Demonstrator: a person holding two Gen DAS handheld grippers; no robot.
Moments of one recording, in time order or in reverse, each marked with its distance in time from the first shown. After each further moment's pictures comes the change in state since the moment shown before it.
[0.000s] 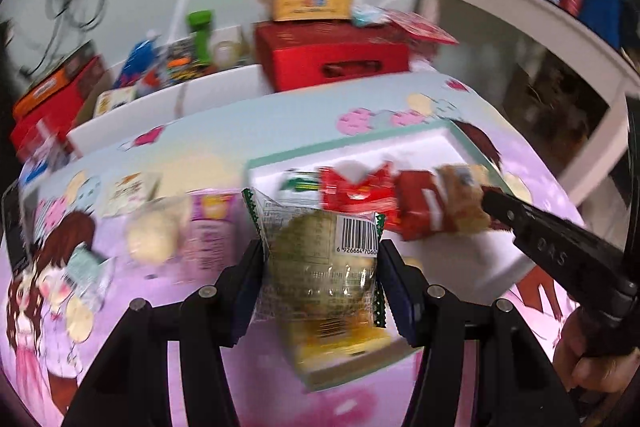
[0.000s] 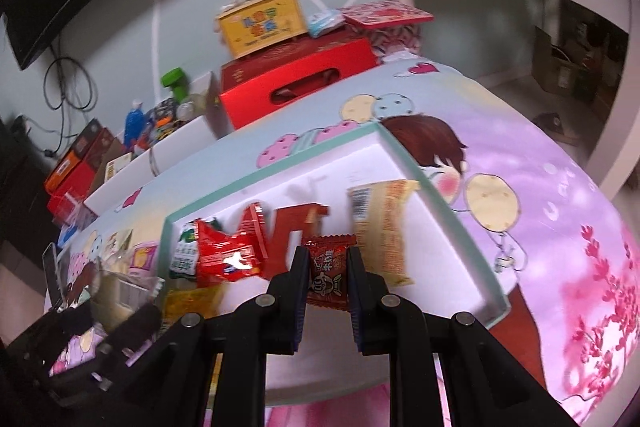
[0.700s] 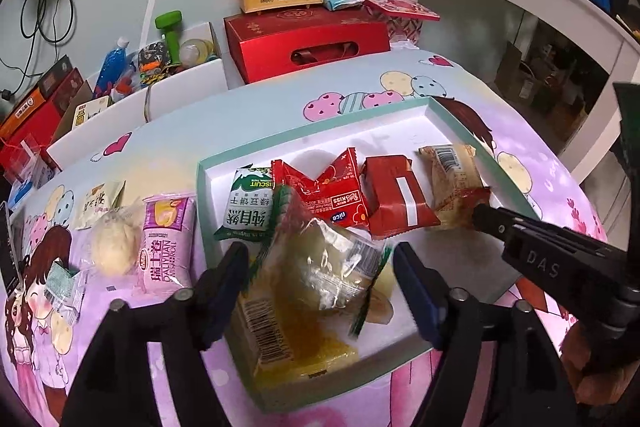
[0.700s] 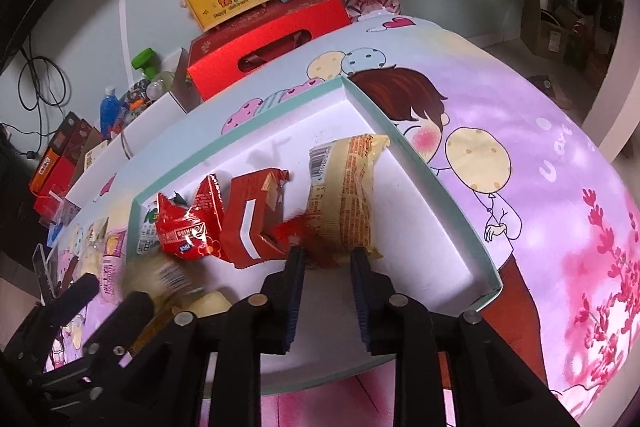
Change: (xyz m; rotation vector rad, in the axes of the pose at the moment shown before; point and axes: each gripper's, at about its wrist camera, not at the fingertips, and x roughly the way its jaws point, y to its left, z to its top) left arm 0.021 -0.021 0.002 0.018 0.022 0.008; right arm 0.027 -0.021 -0.007 0.053 0.124 -0.033
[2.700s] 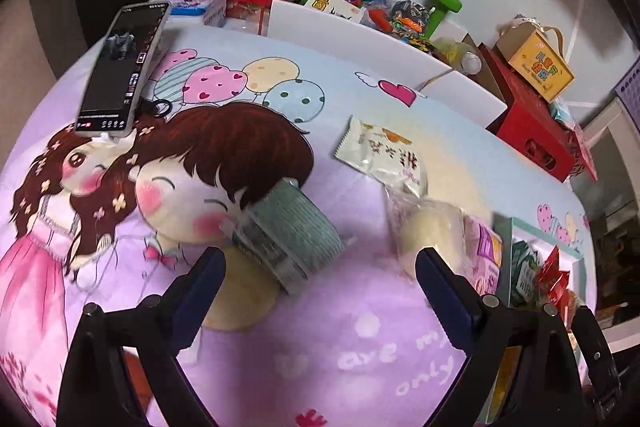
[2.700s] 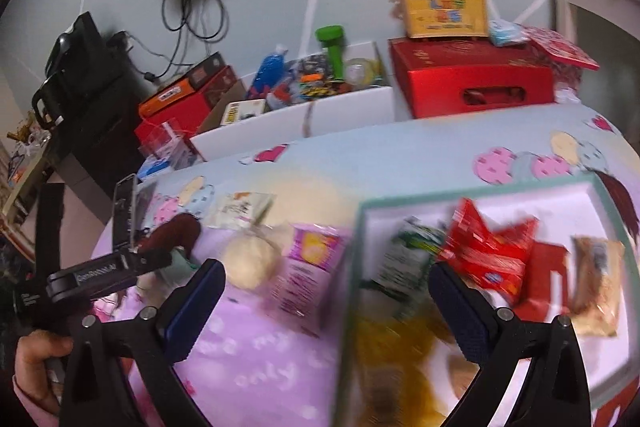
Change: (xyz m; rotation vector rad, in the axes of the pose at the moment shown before) left arm -0.010 0.296 -0.060 -0.686 0.084 0.134; right arm 0.003 0.207 -0.016 -0.385 -0.074 0.337
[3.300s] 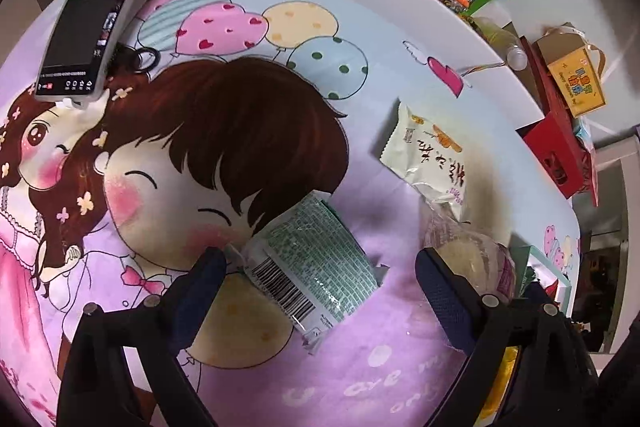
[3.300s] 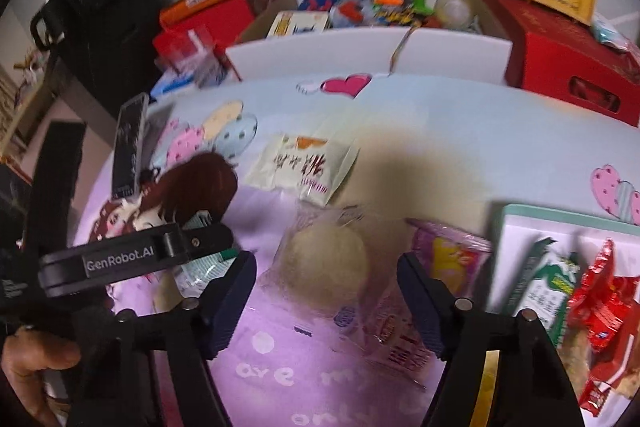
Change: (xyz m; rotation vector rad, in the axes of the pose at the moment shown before) left arm 0.052 0.025 0.025 -0.143 0.218 -0.025; right arm 0.103 0.076 0.013 -0.161 0.301 0.052
